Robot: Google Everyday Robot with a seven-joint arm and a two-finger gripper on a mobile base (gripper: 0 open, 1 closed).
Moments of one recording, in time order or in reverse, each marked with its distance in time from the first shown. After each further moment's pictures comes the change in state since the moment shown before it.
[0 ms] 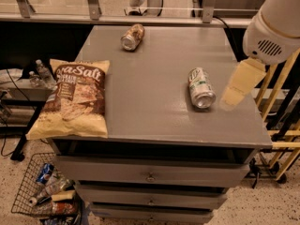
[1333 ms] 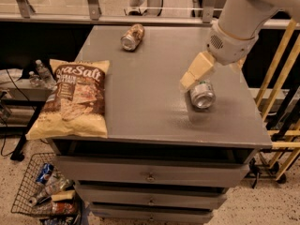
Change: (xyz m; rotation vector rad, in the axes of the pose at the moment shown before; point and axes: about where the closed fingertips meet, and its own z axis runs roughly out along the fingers) arm -0.041 -0.015 0.074 -0.165 0.103 0.545
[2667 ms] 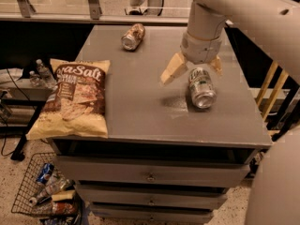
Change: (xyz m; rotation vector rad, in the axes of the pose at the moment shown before) arm -0.050 0.001 0.054 0.030 0.142 0.237
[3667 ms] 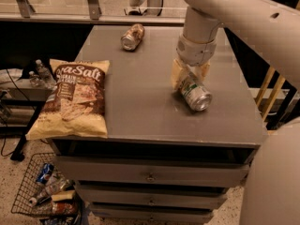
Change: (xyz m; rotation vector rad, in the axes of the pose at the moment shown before) arm -0.015 0.013 0.013 -0.014 -0.010 -0.070
